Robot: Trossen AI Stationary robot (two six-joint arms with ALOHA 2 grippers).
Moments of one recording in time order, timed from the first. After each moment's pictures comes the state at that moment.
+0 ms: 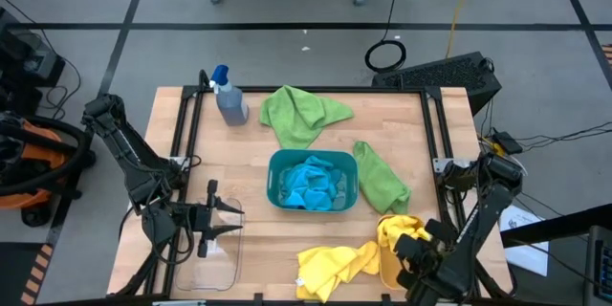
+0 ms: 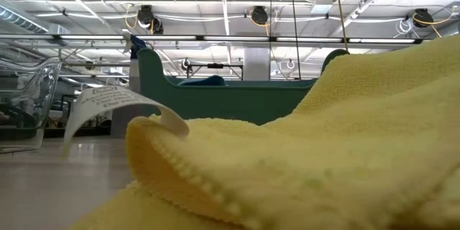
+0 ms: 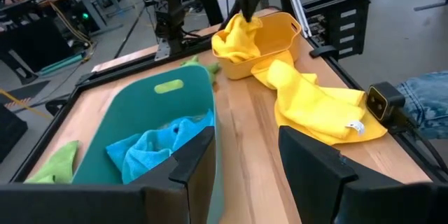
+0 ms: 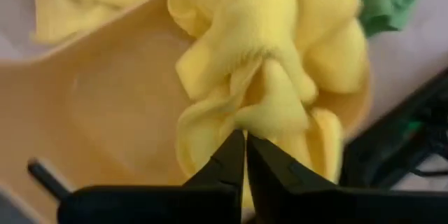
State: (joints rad) left arm -0.94 1.03 0.73 -0.17 -0.81 -0.10; right arm 0.99 1.82 1.45 -1.43 0.13 1.58
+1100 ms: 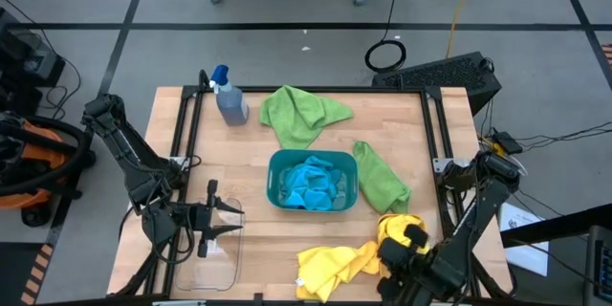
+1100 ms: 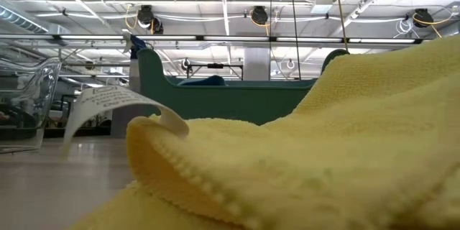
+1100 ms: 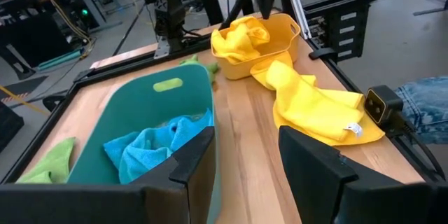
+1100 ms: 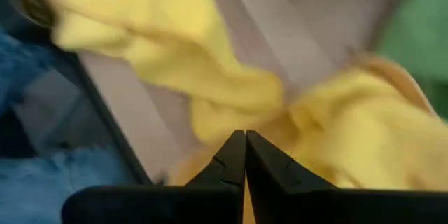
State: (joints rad) left arm -0.94 1.03 0.73 -0.17 -0.81 -0.12; right arm 0.93 1.82 1.59 -1.25 0.35 1.49
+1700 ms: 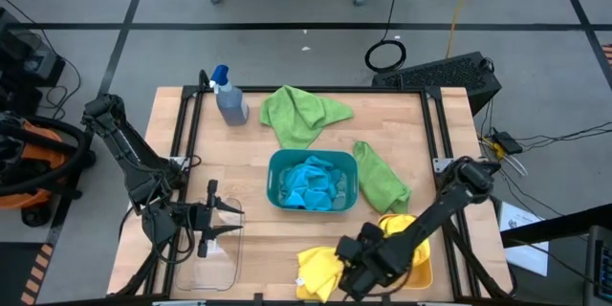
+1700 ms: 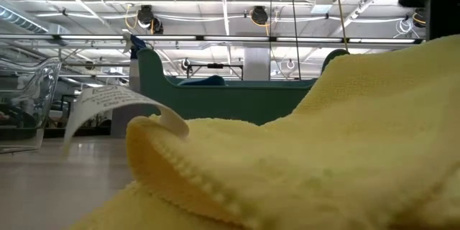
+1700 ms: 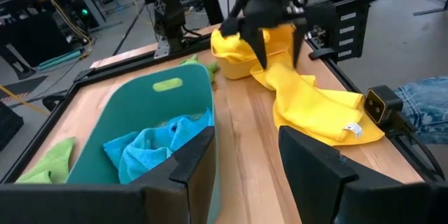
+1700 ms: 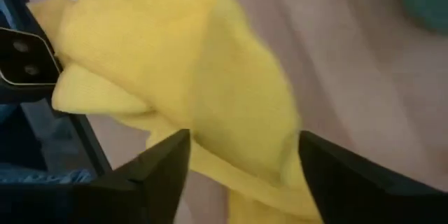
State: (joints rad) left arm -0.94 1.03 0.73 -0.17 -0.81 -0.13; right arm 0.71 2.00 1.59 -0.95 0.22 1.17
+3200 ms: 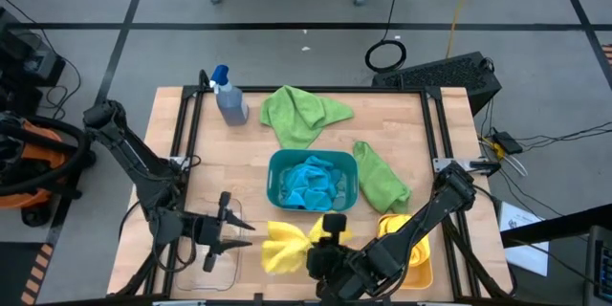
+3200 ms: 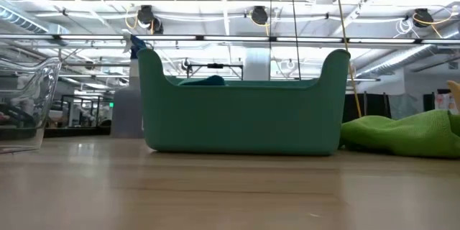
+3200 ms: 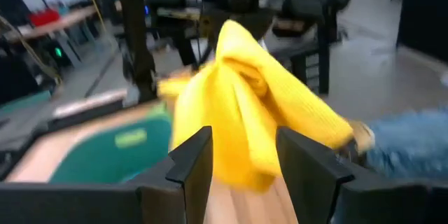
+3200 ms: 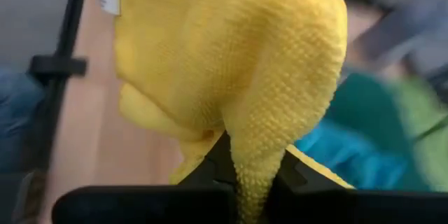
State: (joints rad) left arm -0.88 1.17 0.73 0.23 -0.68 0.09; right arm 0.67 2.16 2.18 -1.11 0.72 0.47
